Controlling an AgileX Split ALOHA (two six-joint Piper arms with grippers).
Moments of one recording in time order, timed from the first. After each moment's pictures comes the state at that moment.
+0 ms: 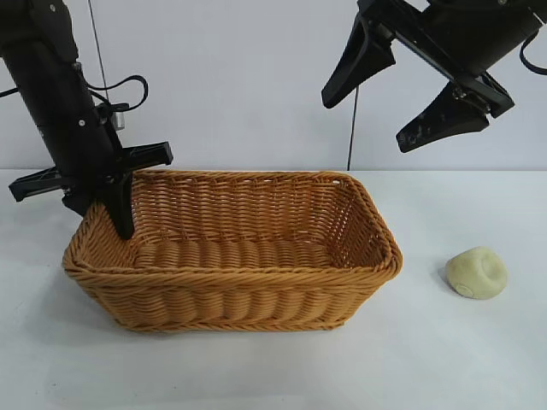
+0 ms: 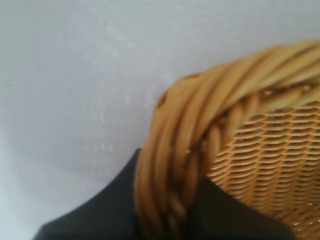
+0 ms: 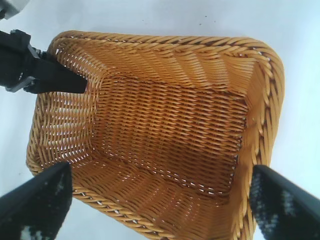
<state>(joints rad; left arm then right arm) -0.23 2.17 -1.57 -0.31 1.00 -0.13 0.19 1.65 -1.19 0.71 0.75 -0.31</state>
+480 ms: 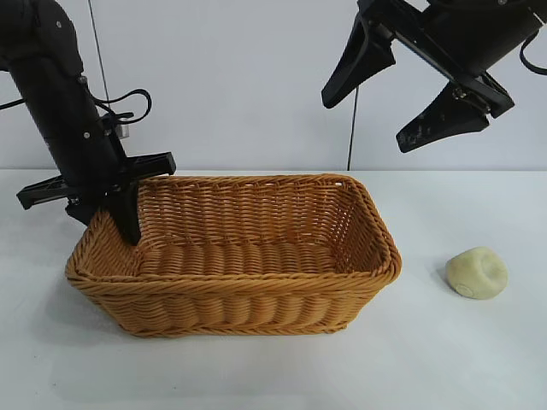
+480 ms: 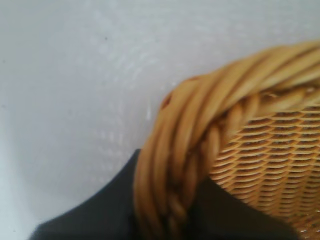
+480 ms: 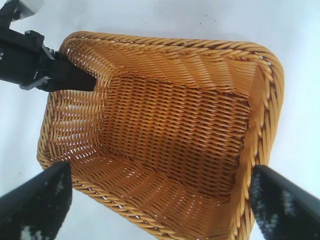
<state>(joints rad) -0.23 2.19 -1.57 -0.32 0.96 -0.10 0.19 1.65 -1.19 0.71 0.75 -0.31</state>
